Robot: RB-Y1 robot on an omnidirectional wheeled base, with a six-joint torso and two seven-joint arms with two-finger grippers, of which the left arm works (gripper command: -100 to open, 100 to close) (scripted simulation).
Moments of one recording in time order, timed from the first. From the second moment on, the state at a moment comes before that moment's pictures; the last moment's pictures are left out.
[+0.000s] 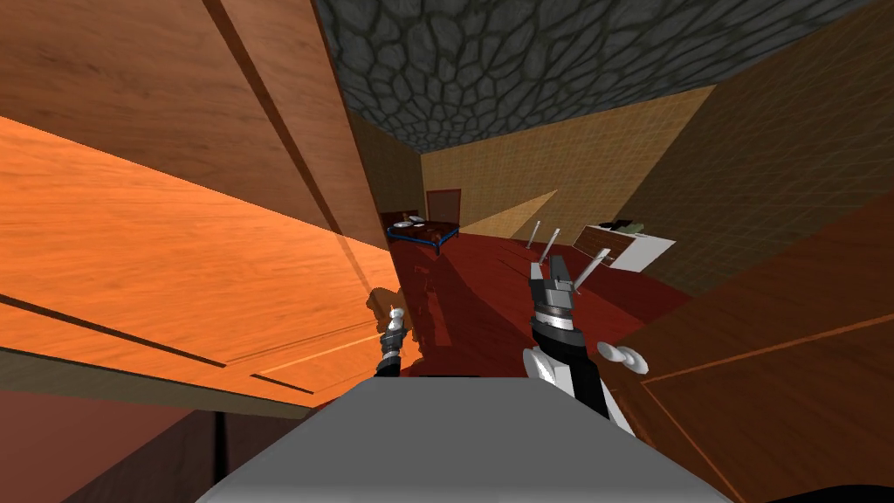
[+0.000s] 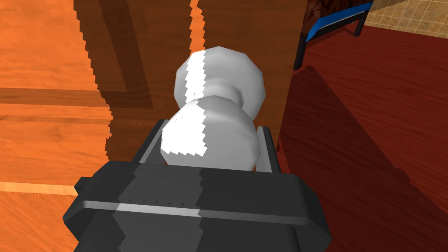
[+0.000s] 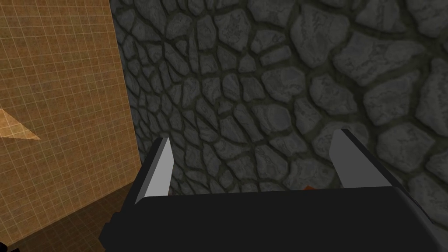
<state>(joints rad) 0.20 0.07 -0.14 -1.01 0.56 -0.82 1.18</state>
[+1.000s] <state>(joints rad) 0.19 0.07 -0.11 -0.98 0.58 -0.82 1.18</state>
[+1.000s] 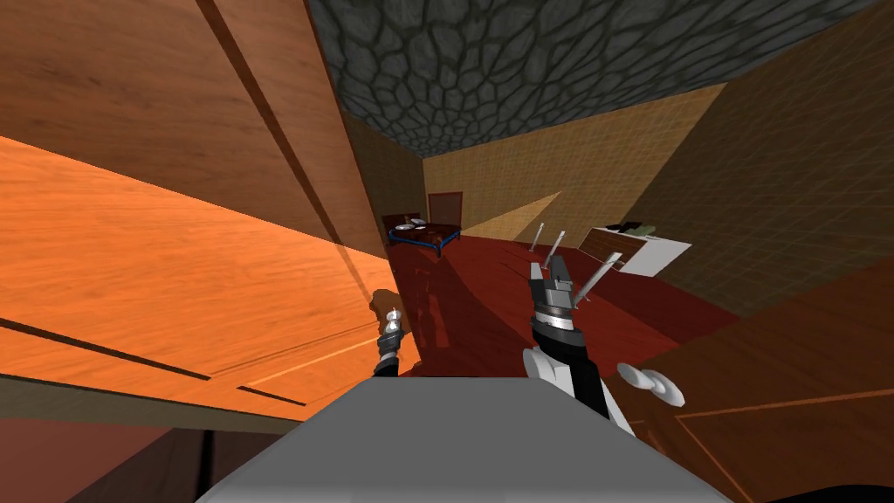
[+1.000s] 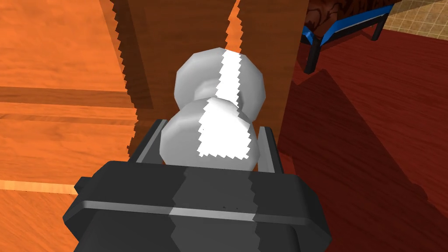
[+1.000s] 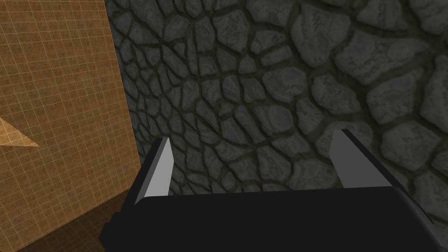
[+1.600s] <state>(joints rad) 0.18 0.05 -0.05 -1.00 0.62 -0.82 1.17</state>
